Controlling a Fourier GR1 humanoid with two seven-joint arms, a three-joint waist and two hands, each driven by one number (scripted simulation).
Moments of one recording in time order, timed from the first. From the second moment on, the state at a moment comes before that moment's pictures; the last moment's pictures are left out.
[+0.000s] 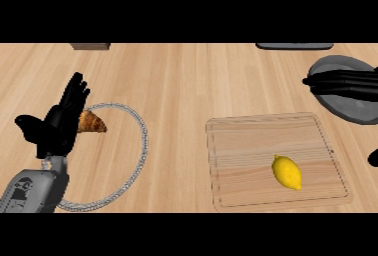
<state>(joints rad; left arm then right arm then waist) -0.23 0.31 -0.05 -1.44 0.15 0.19 0.04 -0.55 -1.02 0.29 -1.52 0.06 0.61 -0.55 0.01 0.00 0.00</state>
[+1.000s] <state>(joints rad) -0.21 0.27 -0.01 -1.47 0.10 0.16 0.06 -0.38 -0.88 0.30 -1.65 0.32 0.64 -0.43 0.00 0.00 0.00</state>
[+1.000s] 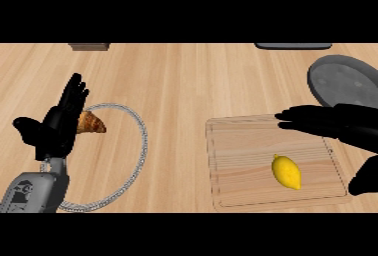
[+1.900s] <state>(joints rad) -0.22 0.25 0.03 -1.47 0.08 0.12 0.07 -0.35 -0.80 0.42 -1.60 0.60 0.59 -0.51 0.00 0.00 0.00</state>
